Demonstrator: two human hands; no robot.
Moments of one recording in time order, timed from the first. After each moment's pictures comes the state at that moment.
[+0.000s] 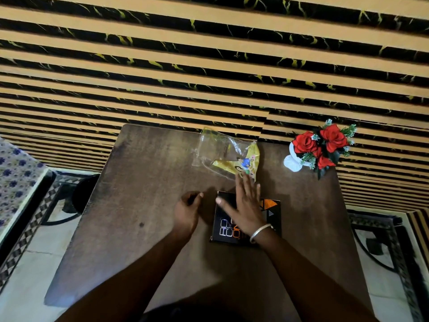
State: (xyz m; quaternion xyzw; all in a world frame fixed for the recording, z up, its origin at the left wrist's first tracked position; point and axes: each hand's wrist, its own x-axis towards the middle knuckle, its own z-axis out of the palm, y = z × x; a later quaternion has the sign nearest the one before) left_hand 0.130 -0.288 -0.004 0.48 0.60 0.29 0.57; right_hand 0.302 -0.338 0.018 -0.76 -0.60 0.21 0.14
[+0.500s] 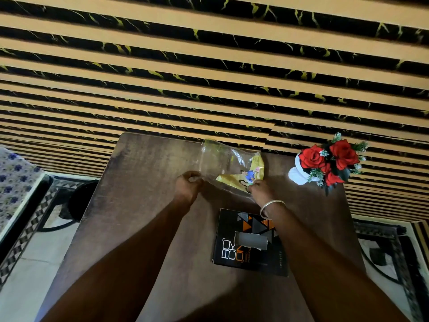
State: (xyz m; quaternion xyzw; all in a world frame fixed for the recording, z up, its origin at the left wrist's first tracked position) left_hand 0.154 -0.172 -0.007 0.43 0.59 0.28 0.62; right_hand 0.375 -0.233 -0.011 -0.84 -0.24 0.41 0.25
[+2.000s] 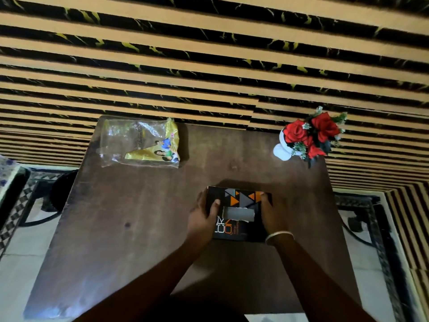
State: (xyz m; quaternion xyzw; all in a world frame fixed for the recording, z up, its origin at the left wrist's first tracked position) left_hand 0.167 -0.329 0.007 0.60 0.54 0.22 0.56; right_hand 0.355 -0.379 0.010 -0.89 -0.21 0.26 0.31
